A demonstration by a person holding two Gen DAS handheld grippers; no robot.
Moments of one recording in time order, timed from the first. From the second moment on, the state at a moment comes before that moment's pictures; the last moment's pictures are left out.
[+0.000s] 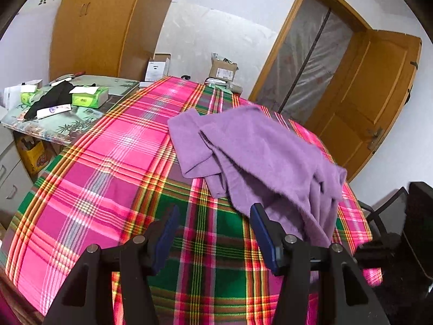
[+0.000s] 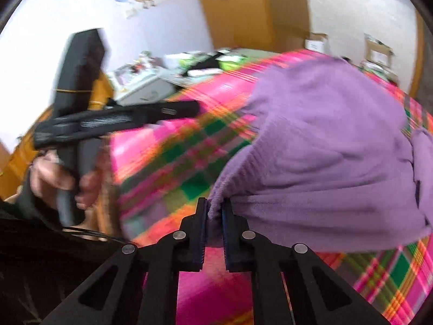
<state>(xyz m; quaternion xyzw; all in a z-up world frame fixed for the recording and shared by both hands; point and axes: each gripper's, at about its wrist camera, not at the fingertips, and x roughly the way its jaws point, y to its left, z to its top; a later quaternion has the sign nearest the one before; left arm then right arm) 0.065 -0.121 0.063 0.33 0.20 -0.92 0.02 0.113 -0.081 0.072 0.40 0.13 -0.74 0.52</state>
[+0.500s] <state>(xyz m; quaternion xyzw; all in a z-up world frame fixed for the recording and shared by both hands) 0.097 -0.121 0.051 0.35 0.24 -0.91 -0.01 0.117 -0.079 0.089 0.38 0.12 -0.76 0.52</state>
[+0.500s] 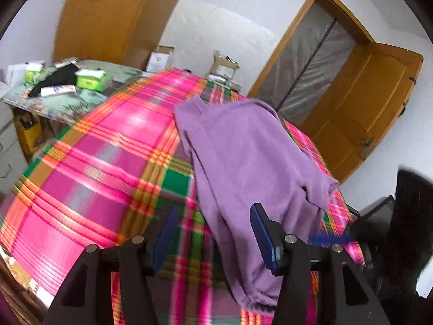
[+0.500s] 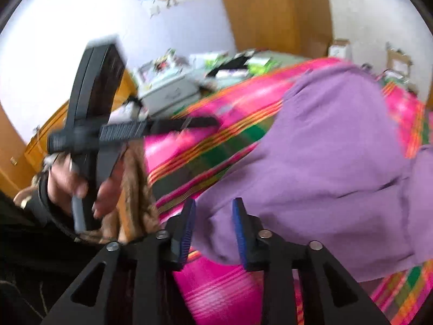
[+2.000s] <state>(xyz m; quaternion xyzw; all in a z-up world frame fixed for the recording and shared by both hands) 0.134 -0.206 0.019 0.40 0.28 -0.87 0.05 0.006 -0.102 0.113 0.31 0.10 -0.82 0.46</state>
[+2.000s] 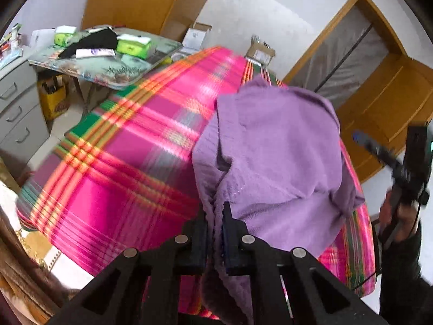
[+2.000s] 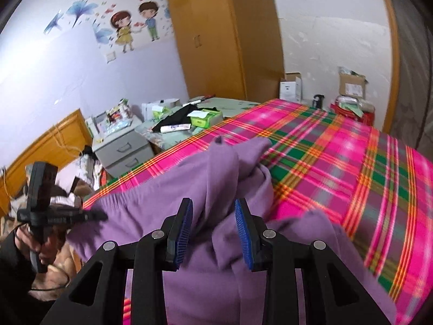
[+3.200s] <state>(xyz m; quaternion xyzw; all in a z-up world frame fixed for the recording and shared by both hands) 0.062 -0.300 0.051 0.36 0.23 -0.90 0.12 -0.122 -0.257 0.134 0.32 0.19 -0.82 0.44</state>
